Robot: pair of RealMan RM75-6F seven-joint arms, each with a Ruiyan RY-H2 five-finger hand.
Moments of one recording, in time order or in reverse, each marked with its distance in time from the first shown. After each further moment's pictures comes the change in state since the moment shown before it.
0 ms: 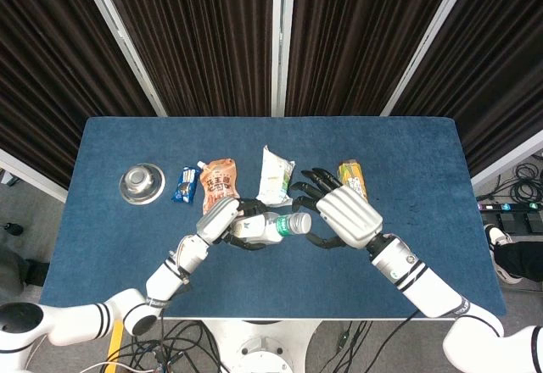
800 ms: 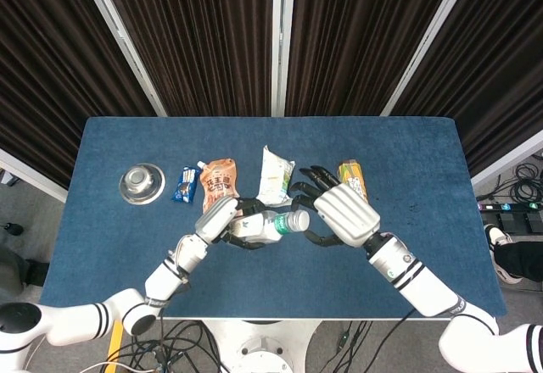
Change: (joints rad) left arm 0.003 0.008 -0.001 -0.008 -0.007 -0.001 -0.004; right arm 0.010 -0.018 0.007 -0.001 0.023 0.017 -0.042
